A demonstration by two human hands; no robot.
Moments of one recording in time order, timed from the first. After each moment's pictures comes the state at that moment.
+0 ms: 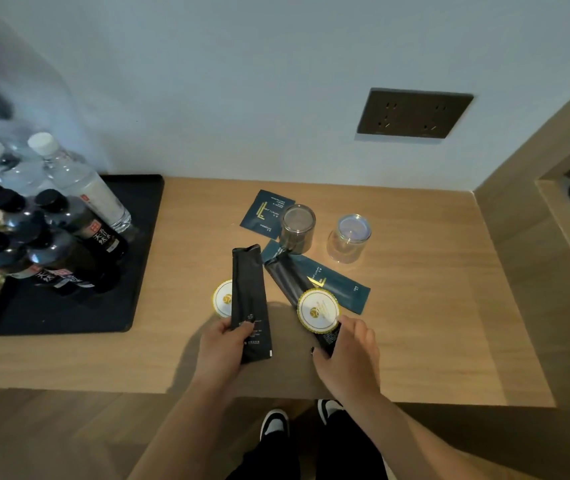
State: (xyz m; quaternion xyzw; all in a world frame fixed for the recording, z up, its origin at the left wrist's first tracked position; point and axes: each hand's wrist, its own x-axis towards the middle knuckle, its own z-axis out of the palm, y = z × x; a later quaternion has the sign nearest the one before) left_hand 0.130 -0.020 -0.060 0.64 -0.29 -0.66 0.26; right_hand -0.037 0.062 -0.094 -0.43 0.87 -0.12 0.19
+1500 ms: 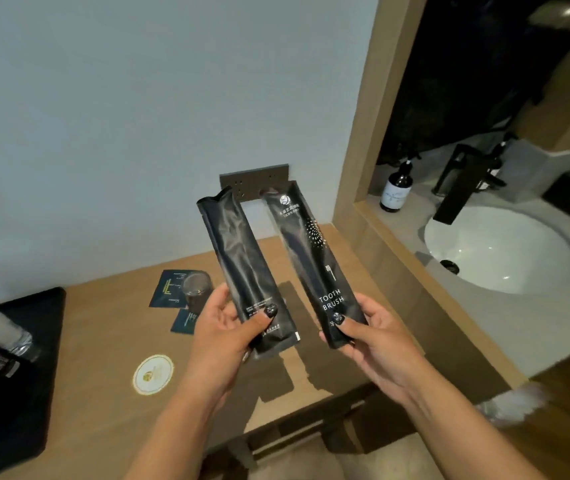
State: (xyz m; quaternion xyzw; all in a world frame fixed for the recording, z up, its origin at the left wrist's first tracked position) left_hand 0.032 0.043 0.106 0.30 -0.51 -0.75 0.29; right_hand -0.127 0.178 0.098 -0.08 0.51 -0.69 0.50
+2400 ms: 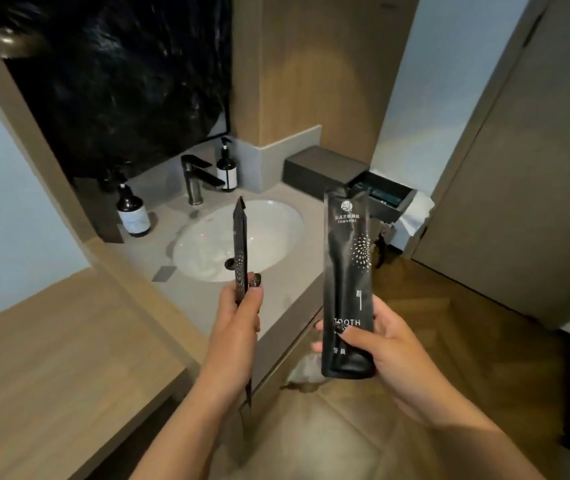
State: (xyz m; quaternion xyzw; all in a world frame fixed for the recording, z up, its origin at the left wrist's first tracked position) left_hand -0.240 0.378 0.145 0.18 -0.66 -0.72 0.12; right_hand -0.280 0.559 0.160 -0.06 0.64 -0.73 0.23
